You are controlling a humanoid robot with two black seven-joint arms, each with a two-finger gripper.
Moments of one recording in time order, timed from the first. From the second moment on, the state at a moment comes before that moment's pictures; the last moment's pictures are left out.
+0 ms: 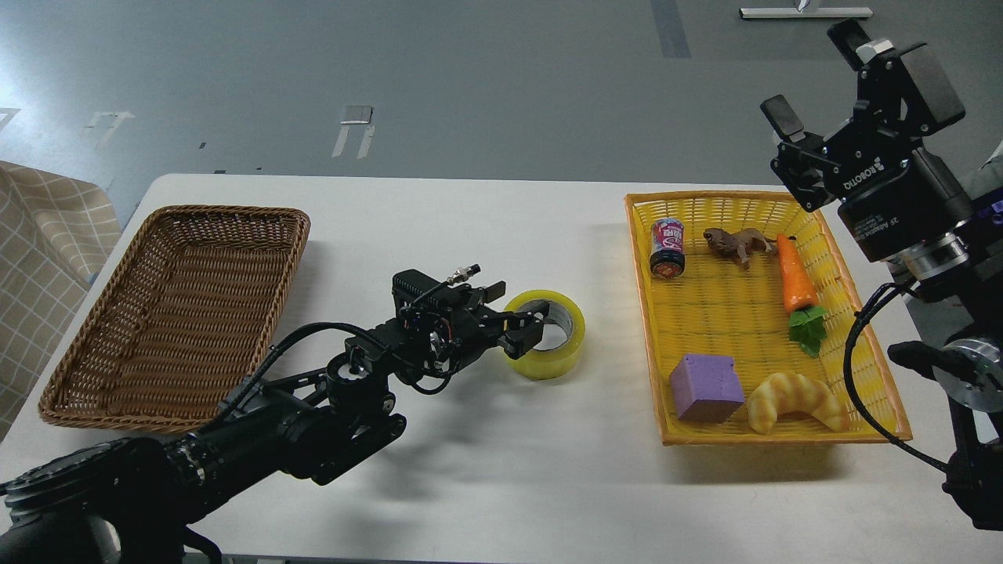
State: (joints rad) left arm -0.62 0.04 -0.50 -0.80 2.05 0.14 -0.15; right arm 0.27 -0.24 1.51 1.58 -0.99 0.40 0.10
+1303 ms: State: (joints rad) left arm -0.65 0.08 -0.42 -0.81 2.06 0.14 -0.16; right arm 0.25 -0.24 1.52 1.61 -0.99 0.39 0.09
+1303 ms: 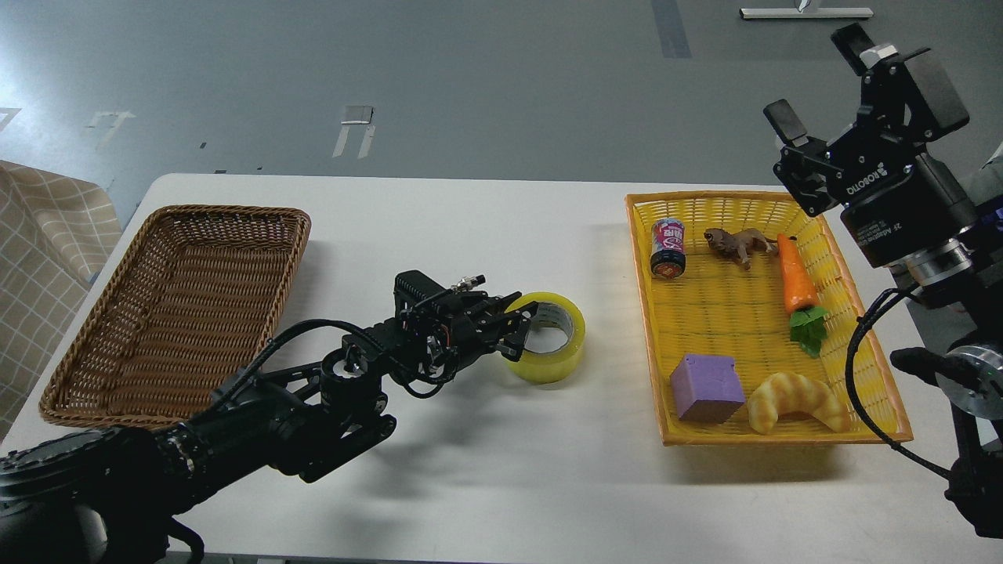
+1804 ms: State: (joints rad) left arm -0.75 0.25 -0.43 -1.02 2.01 0.11 -0.15; right arm 0.25 -0.24 1.52 1.61 -0.99 0.39 0.09
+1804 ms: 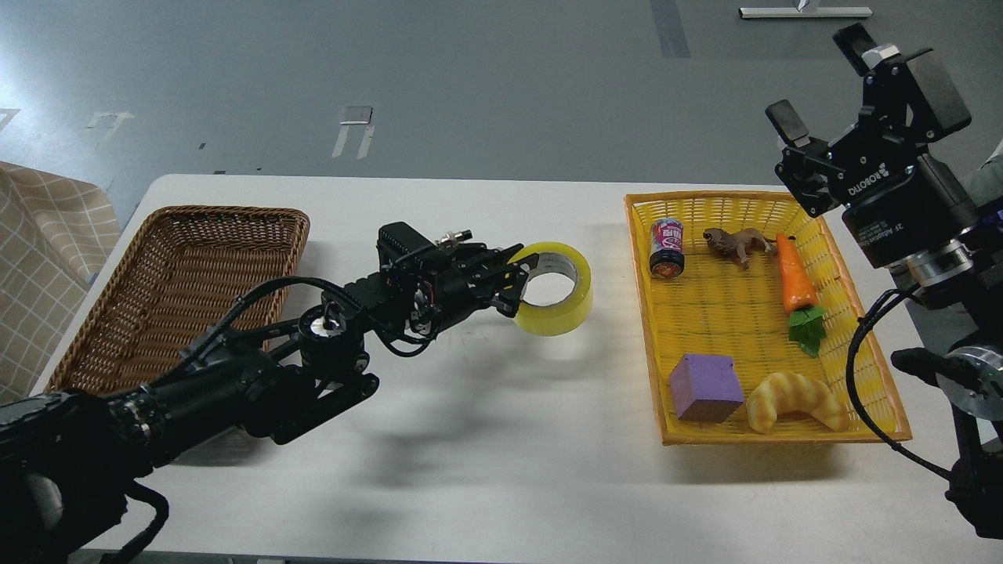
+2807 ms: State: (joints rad) left arm -0.67 1.02 -0.43 -1.15 1.75 0.22 -0.26; right arm 0.30 -0.24 1.52 1.60 -0.99 0.39 0.07
